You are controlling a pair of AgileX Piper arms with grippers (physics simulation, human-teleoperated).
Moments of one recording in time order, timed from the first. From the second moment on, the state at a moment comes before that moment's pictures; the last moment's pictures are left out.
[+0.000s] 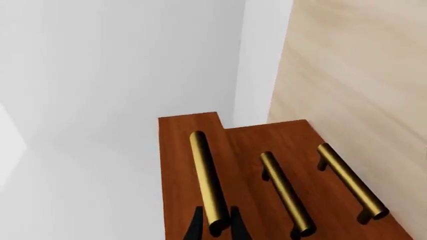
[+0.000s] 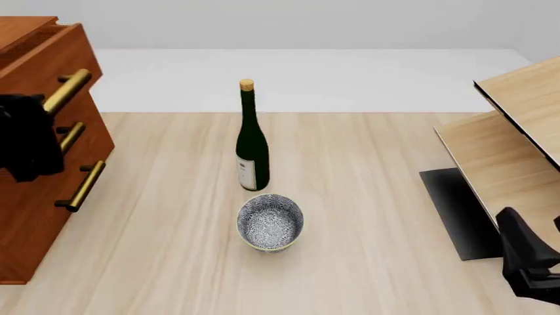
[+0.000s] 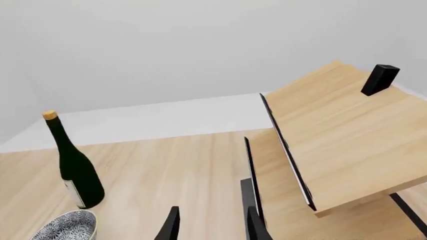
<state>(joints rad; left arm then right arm) 0.15 1.06 -0.61 -0.14 1.41 0.02 0.06 -0.01 -0.02 0.12</state>
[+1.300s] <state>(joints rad) 0.07 1.13 -0.65 -0.18 1.44 0.02 0.05 -0.01 -0.01 0.14</state>
